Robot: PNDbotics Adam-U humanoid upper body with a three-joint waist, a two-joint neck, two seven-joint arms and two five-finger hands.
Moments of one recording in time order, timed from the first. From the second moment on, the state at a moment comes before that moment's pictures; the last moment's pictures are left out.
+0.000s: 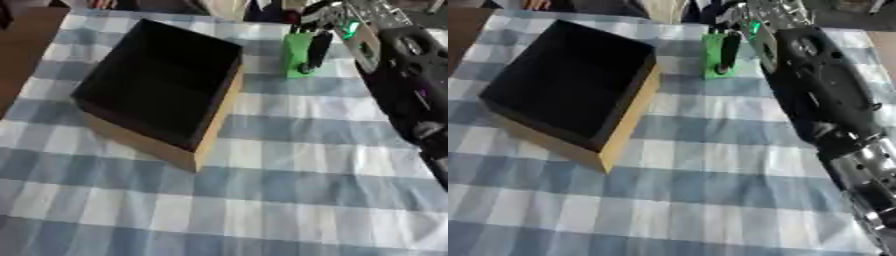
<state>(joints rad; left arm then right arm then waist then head) -0.38 0.38 0.02 -1.99 -0.06 -0.07 0.78 -1.31 -0.47 0.22 -0.90 1.17 0.18 0.91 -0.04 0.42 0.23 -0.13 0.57</state>
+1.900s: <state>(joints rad) -0.39 0.38 0.02 -1.99 -0.06 -0.07 0.78 -1.34 -0.47 0.41 -1.38 0.90 0.33 0.77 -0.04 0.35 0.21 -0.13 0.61</state>
